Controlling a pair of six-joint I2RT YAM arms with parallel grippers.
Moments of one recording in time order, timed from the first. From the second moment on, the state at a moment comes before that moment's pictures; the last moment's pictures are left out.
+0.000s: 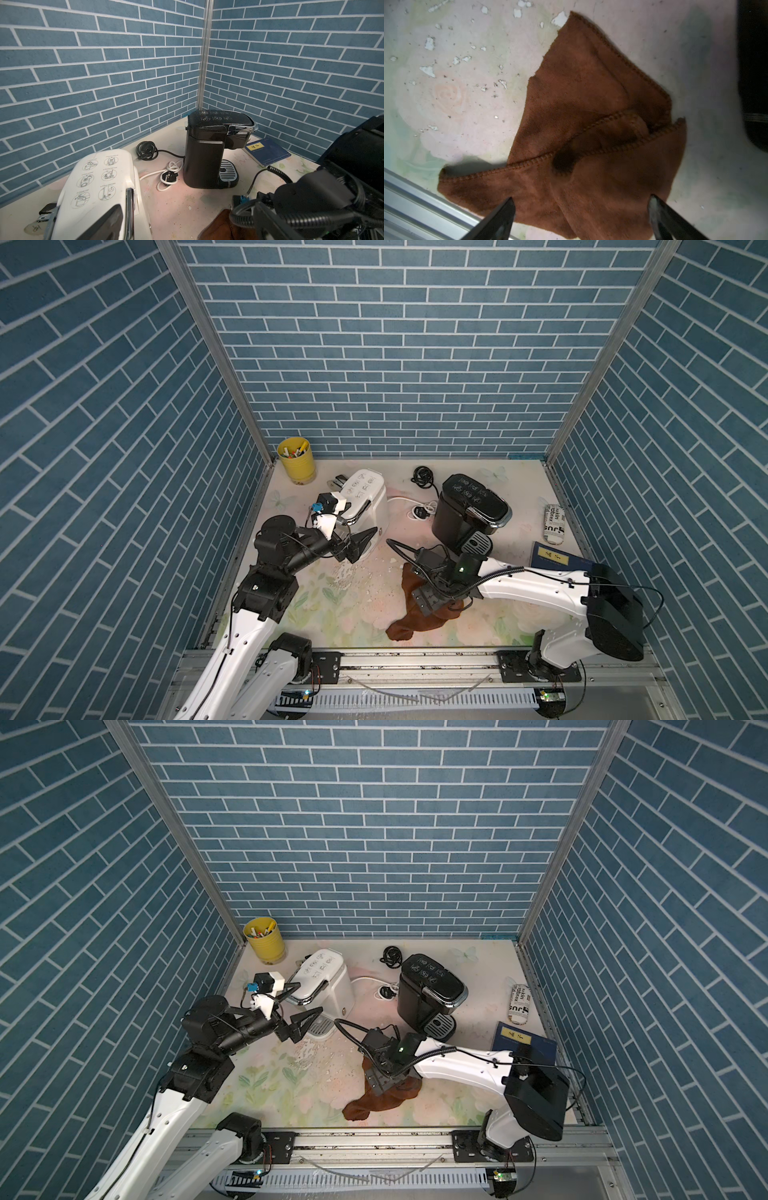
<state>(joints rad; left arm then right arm) -0.29 0.71 0.77 -0.19 0.56 0.03 1.16 1.54 1.00 -0.76 0.10 0.52</state>
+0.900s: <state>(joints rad) -0.29 0.70 0.77 -0.20 0.44 0.06 1.14 1.68 0.96 -0.70 0.11 0.48</state>
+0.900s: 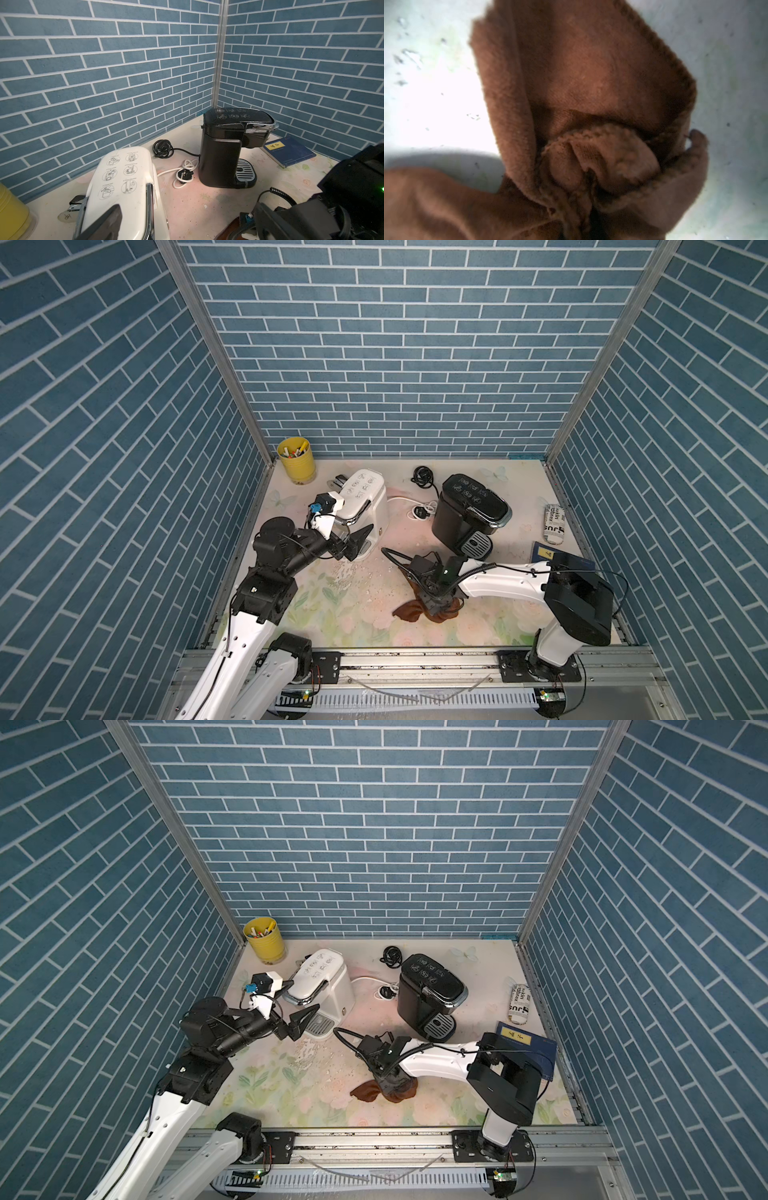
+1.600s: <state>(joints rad) -0.49 1.05 0.94 -0.13 0.09 -0.32 0.68 1.23 1.56 -1.02 0.17 0.28</state>
